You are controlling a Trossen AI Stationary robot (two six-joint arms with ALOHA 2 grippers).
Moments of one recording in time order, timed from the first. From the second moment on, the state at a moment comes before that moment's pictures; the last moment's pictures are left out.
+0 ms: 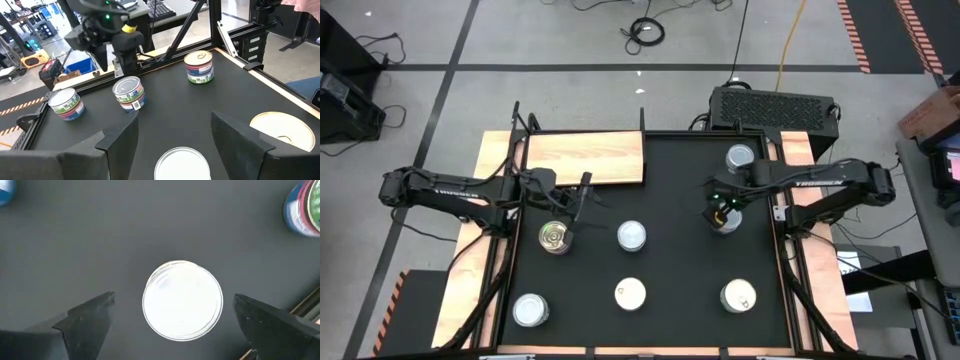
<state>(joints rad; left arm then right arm) 0.01 1.00 0.68 0.06 0.23 0.32 -0.06 1.31 1.09 -1.21 0.11 0.81</state>
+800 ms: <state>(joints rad) 0.01 1.01 0.68 0.04 0.23 0.32 -0.06 1.47 1.09 -1.25 0.08 0.58</state>
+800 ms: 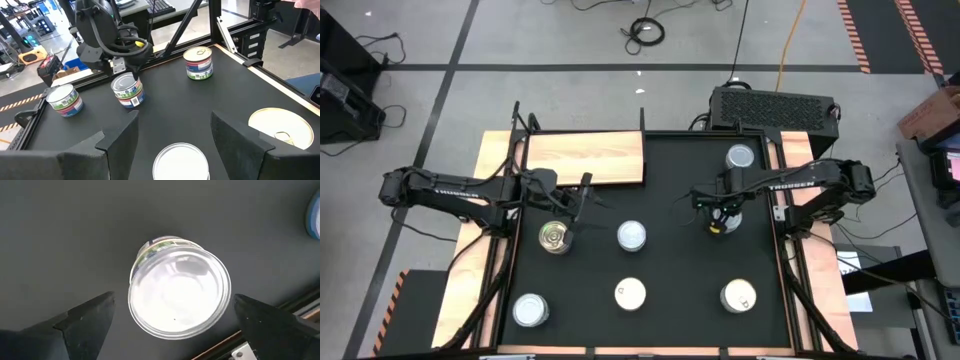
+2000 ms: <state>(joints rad) 0.01 1.01 0.68 0.04 0.23 0.30 -0.06 1.47 1.09 -1.04 -0.08 0.59</state>
